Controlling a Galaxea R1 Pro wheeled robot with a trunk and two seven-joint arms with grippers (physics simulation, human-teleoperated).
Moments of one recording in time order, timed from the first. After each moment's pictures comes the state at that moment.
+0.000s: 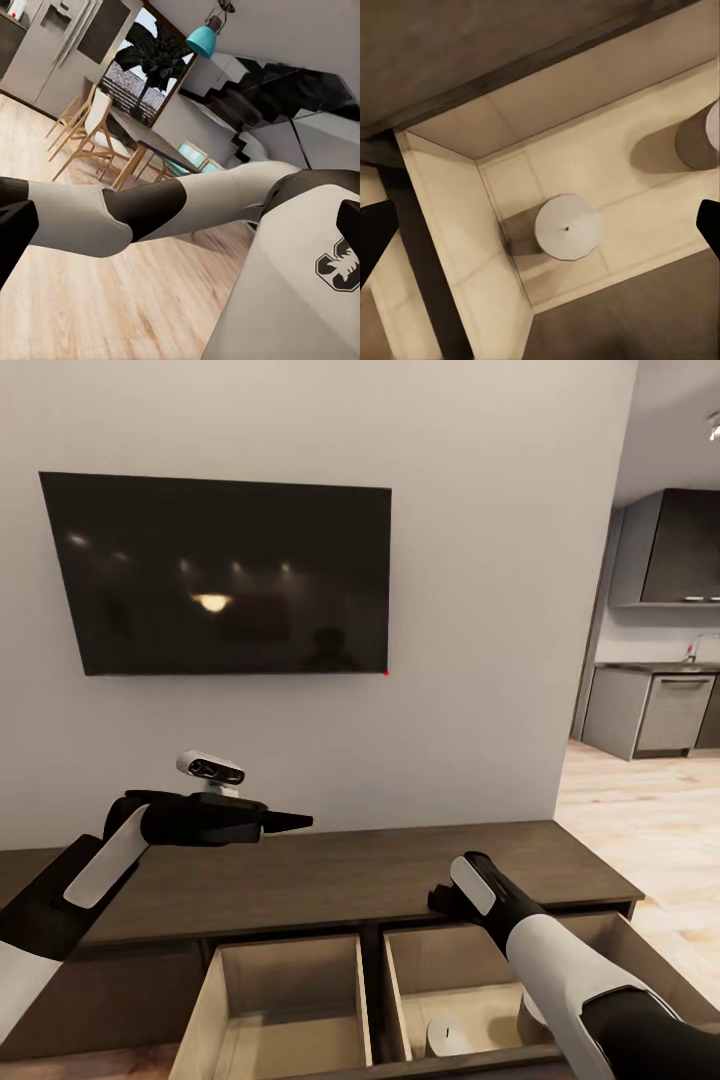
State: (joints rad) left arm -0.77 0.44 -0.45 -1.42 1.14 1.04 -1.24; right arm -0.86 0.04 0.26 -0.45 -0.78 0.74 -0.57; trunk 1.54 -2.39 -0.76
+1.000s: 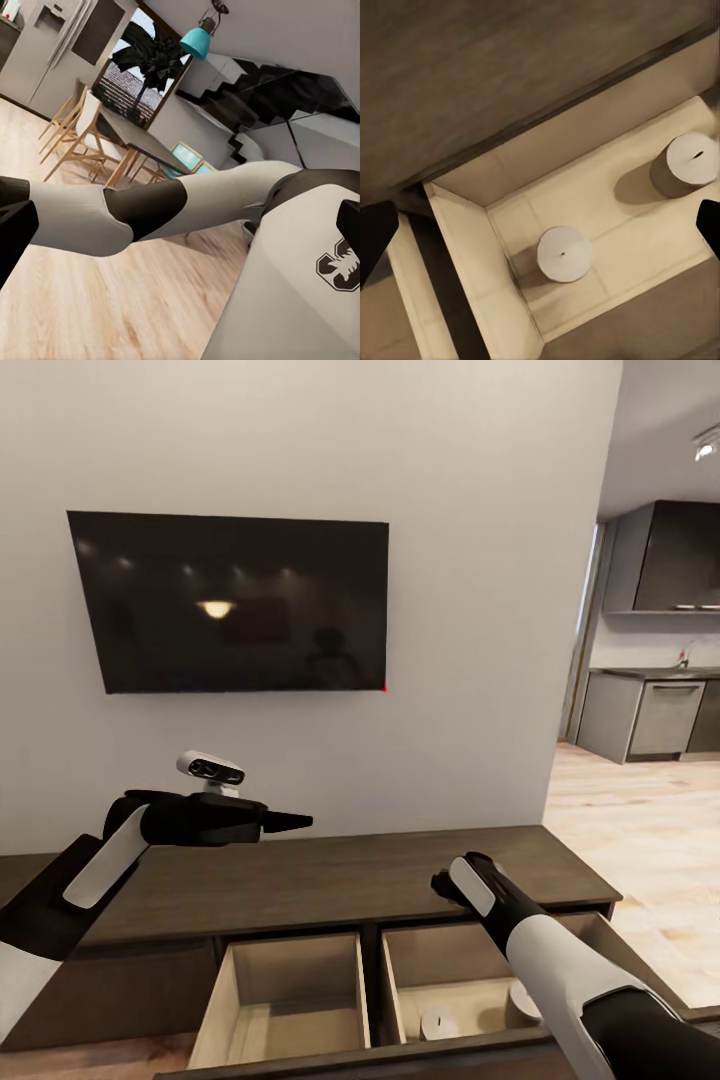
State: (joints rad) left arm -0.77 0.44 -0.45 -1.42 1.14 1.04 -1.24; right arm -0.86 0.04 0.27 -0.45 -0.77 0.53 -0.57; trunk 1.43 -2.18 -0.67
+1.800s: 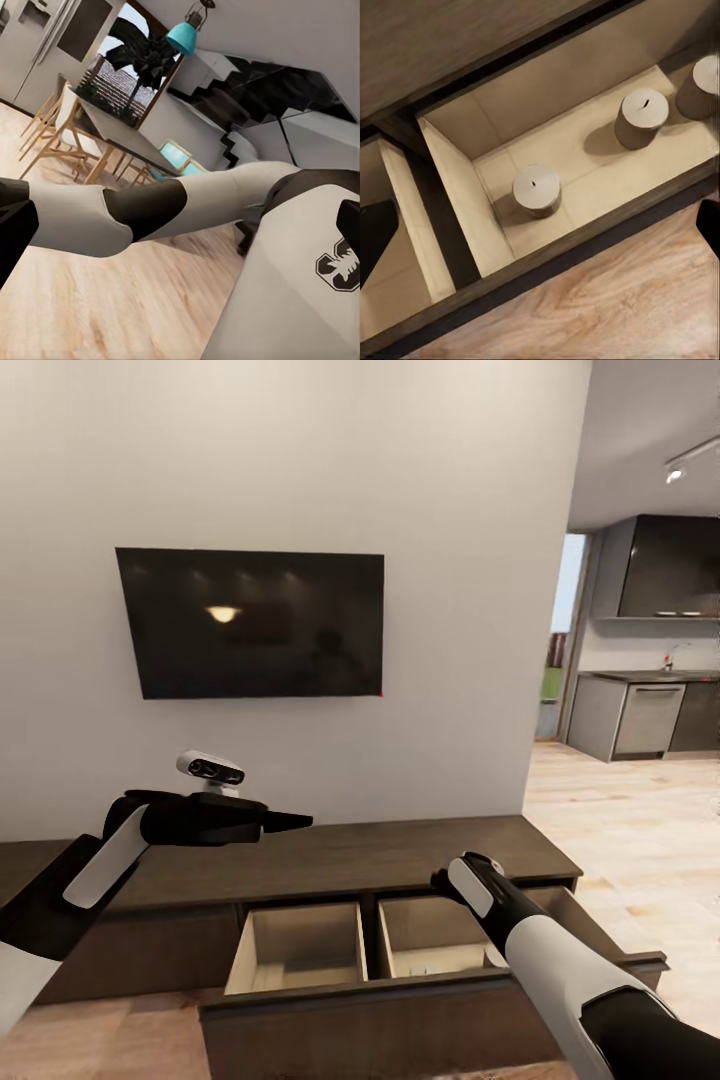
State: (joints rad) left arm -0.77 0.44 -0.45 -1.42 1.14 1.04 -1.24; right arm -0.86 0.04 0.29 -0.45 -0.77 0.50 -0.57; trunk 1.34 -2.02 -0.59
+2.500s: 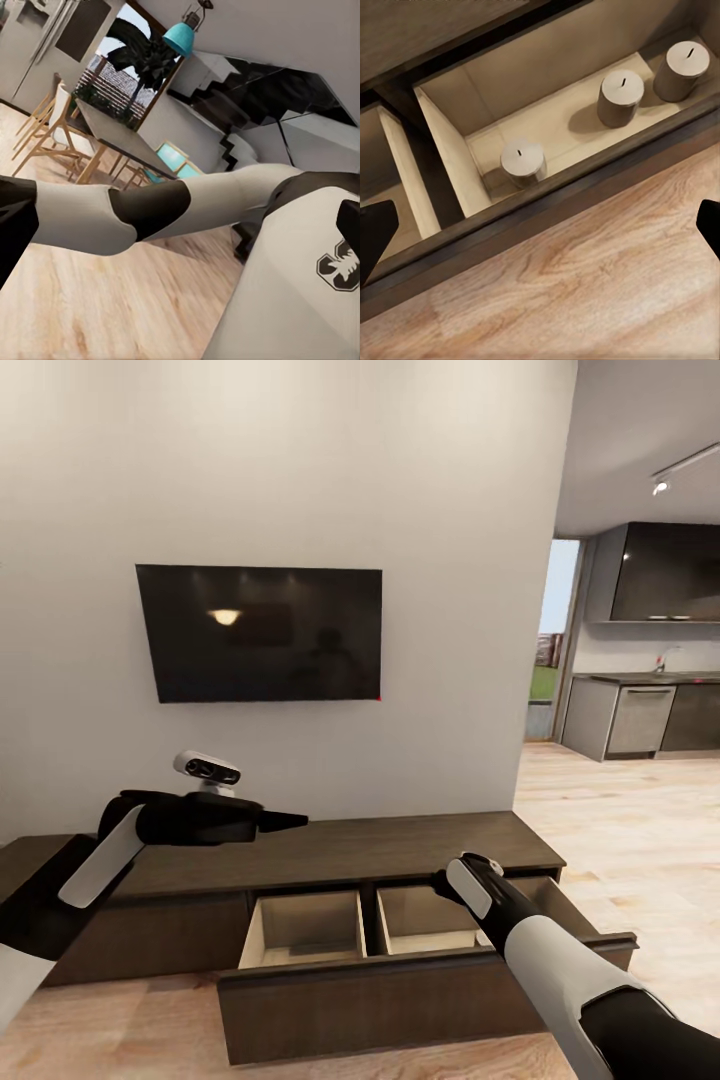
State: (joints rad) left arm -0.77 0.46 -0.44 -1.41 1.15 1.04 -1.24; right arm -0.86 0.04 0.31 -0.45 -0.77 0.50 -0.57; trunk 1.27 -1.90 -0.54
